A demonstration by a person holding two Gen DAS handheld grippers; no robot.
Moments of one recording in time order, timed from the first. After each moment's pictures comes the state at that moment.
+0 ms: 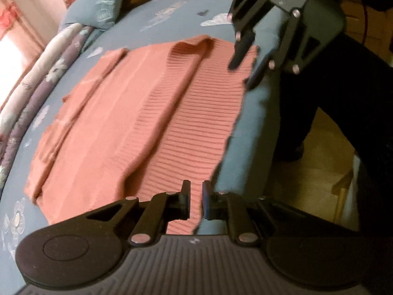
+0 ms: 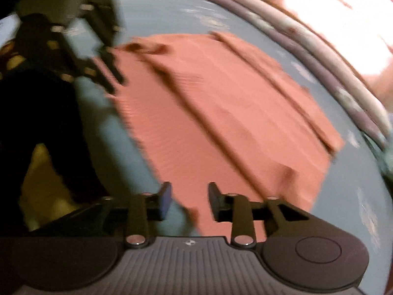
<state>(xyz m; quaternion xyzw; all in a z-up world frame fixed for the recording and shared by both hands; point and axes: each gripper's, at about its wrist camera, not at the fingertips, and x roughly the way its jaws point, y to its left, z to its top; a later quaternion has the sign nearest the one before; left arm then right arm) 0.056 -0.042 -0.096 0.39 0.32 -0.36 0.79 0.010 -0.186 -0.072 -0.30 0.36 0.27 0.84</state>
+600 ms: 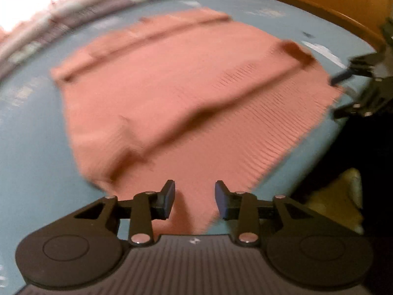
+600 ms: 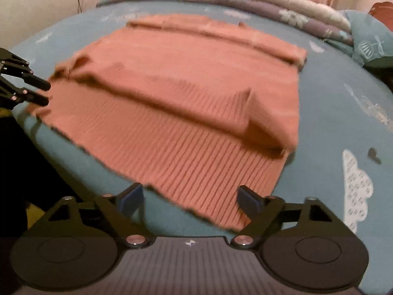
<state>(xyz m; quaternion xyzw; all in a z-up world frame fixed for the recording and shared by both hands) 0.095 0.050 -0.090 0.18 0.40 -0.21 0.88 0.037 -0.237 -0.093 -0.10 0.41 0.17 0.89</state>
